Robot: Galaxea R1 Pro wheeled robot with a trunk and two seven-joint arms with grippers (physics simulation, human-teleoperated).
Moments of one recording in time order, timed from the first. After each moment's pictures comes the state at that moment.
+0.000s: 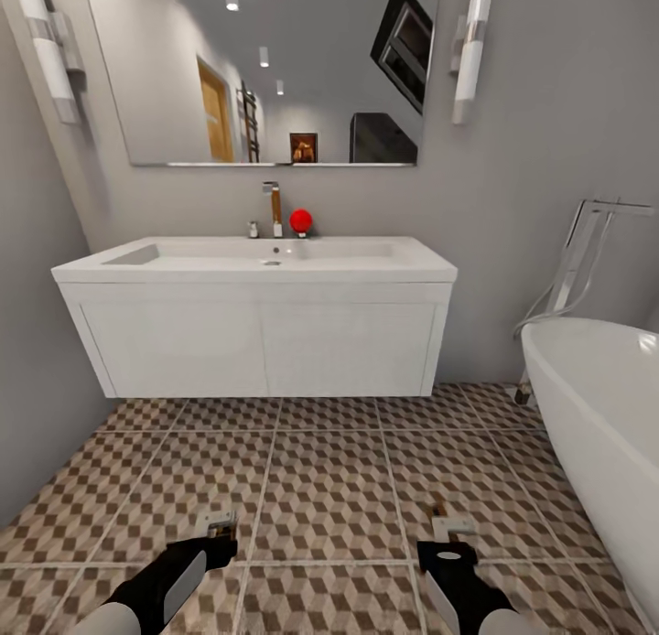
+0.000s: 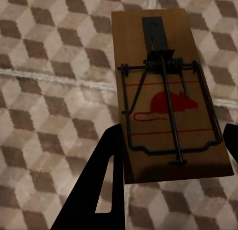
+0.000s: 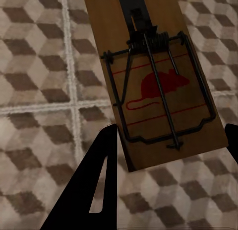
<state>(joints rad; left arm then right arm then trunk) -0.55 0.07 -0.32 -0.41 0.47 0.29 0.18 -0.56 0.09 -0.12 -0.29 0.16 0.12 -0.30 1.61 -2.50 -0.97</state>
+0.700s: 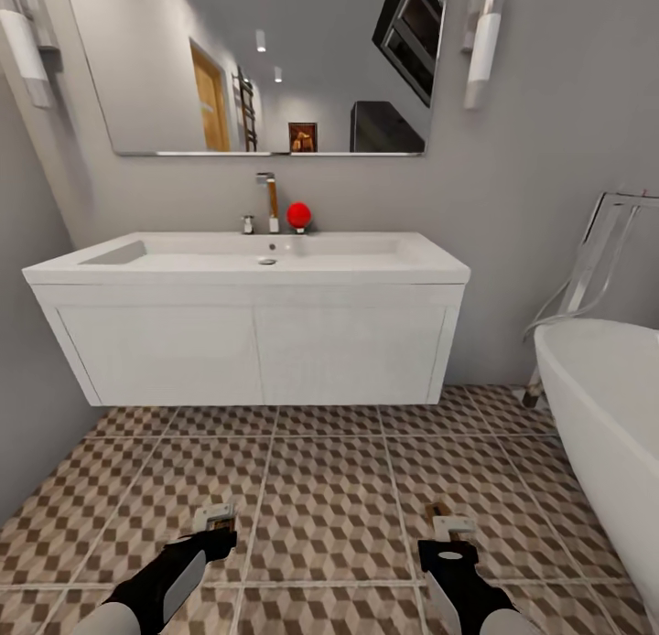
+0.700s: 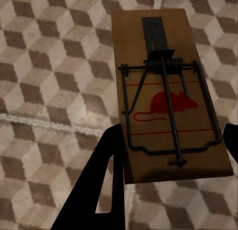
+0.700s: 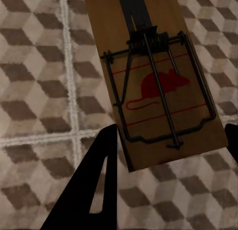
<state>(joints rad) -0.55 0.07 -0.31 -0.41 0.48 0.21 0.19 -0.56 0.09 -0.12 -0.29 0.16 0.11 -0.29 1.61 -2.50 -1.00</state>
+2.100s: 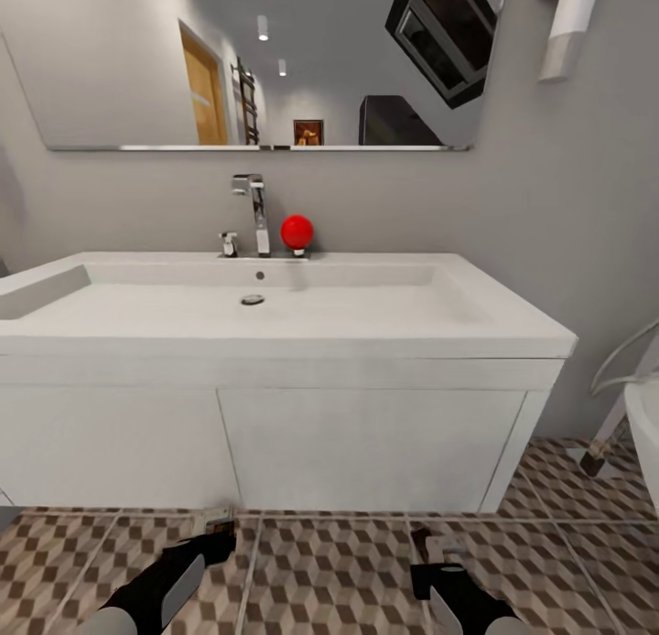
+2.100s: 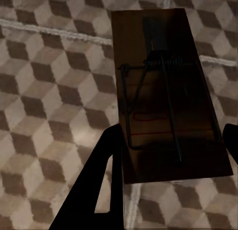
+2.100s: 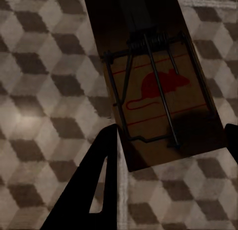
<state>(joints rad) -0.54 0.08 -0.31 -0.42 0.48 0.21 0.18 -0.56 0.08 -0.12 -0.21 0.16 0.16 -0.14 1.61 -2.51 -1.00</state>
